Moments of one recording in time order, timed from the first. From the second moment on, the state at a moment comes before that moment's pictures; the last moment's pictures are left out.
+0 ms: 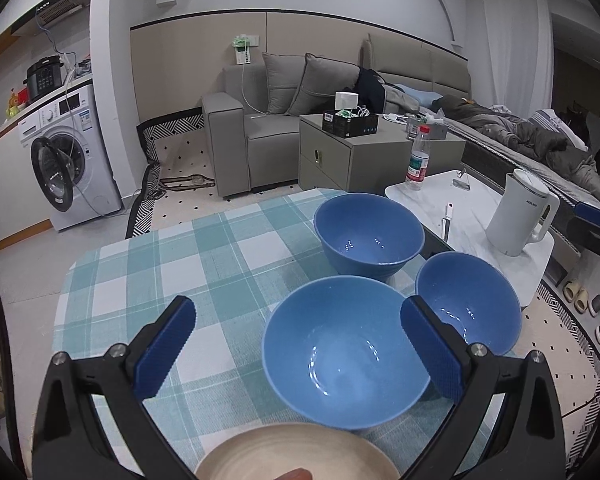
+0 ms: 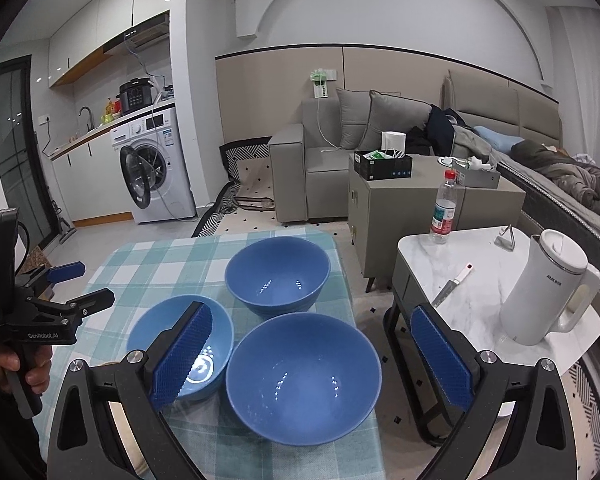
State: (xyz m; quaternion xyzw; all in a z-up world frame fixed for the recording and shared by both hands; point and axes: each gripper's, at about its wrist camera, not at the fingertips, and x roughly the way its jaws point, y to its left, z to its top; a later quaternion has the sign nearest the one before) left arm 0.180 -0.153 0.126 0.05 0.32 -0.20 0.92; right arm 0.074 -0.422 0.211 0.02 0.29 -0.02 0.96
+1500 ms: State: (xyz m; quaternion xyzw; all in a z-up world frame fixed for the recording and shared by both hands) left arm 0.340 -0.230 0.058 0.06 0.45 -0.24 0.86; right arm 0.273 -0.458 0.106 0.07 0.44 -0.01 0.90
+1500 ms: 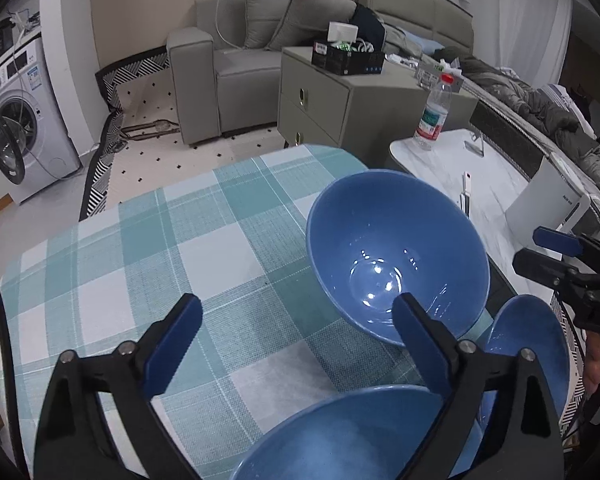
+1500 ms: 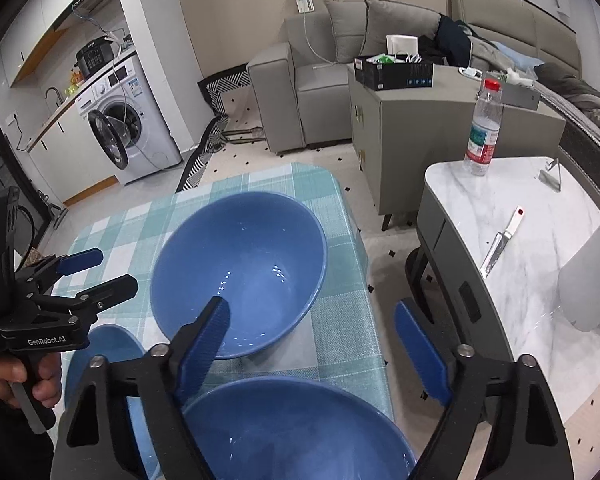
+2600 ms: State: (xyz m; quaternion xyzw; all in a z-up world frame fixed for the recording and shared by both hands) left arm 0.347 -0.259 0.037 0.08 0.47 -0.27 0.84; right arm 0.306 -0.449 0.066 0.05 0.48 0.02 0.88
